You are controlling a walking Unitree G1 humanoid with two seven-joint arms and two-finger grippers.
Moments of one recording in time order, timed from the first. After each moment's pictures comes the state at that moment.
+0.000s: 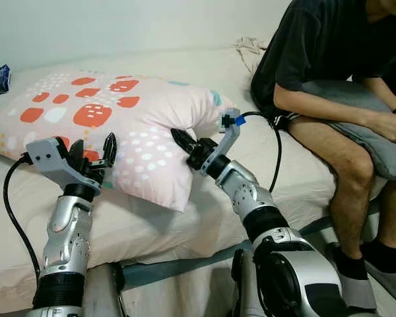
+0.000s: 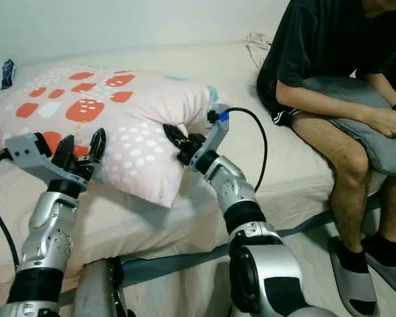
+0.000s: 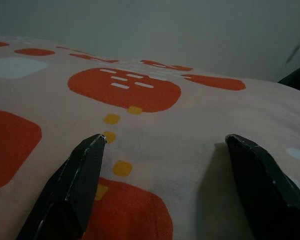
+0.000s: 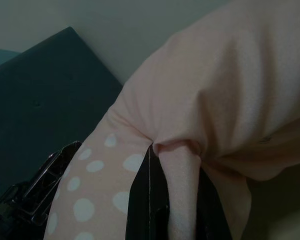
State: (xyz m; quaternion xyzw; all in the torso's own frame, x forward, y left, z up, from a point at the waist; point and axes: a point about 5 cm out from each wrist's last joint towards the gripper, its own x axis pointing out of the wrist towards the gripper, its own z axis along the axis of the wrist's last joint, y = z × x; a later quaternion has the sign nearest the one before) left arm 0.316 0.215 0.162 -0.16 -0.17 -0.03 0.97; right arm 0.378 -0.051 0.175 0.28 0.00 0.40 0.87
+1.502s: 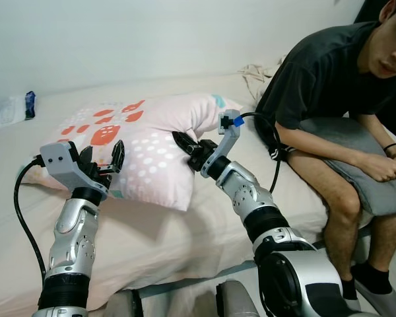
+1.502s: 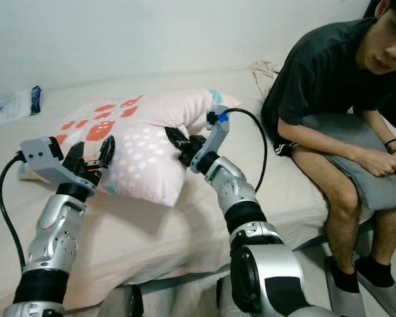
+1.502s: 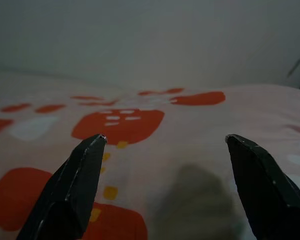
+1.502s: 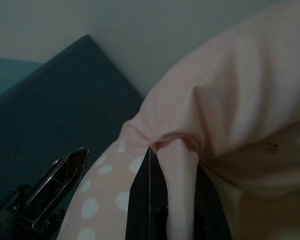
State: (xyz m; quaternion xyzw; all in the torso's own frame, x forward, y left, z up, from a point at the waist) left arm 0.318 0.207 0.148 -0.16 -0.13 -0.03 0.98; right arm 0.377 -0.052 0.168 0.27 0.01 0.39 0.88
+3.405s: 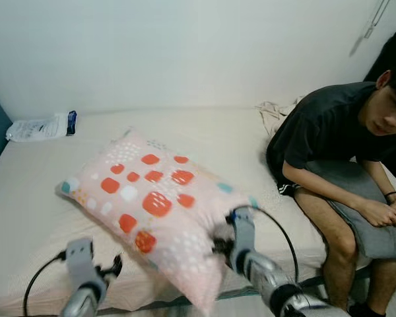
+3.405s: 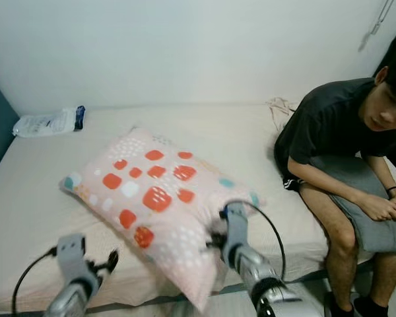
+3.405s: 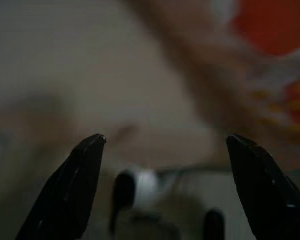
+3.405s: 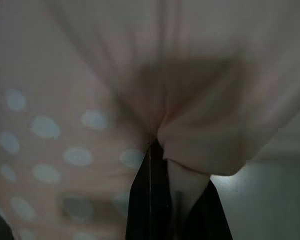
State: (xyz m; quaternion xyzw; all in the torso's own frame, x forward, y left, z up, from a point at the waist) left arm 0.201 0.223 -0.059 -0.13 0.31 0.11 0.93; right arm 0.263 -0.141 -0.036 0.04 0.37 0.14 0.92
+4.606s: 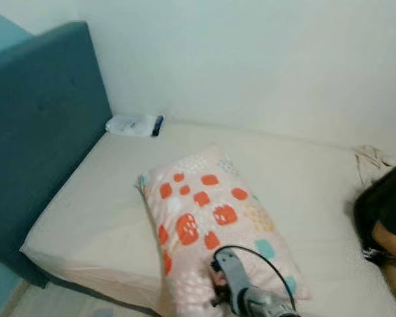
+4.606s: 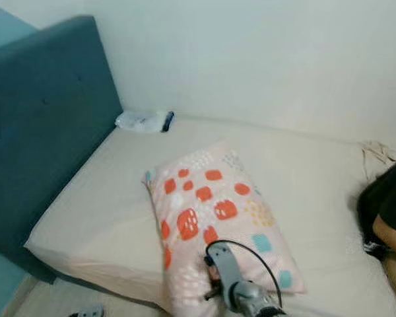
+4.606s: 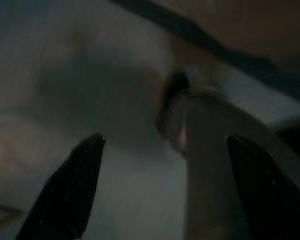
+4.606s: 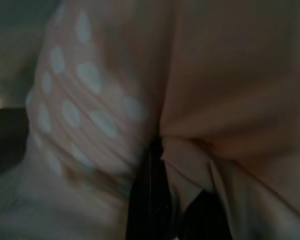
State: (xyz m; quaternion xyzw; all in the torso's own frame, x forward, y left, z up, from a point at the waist) left arm 0.120 0.179 -0.108 -0.06 0.50 0.04 0.86; right arm 0.224 -0.134 -0.063 -0.08 0.44 0.24 0.86
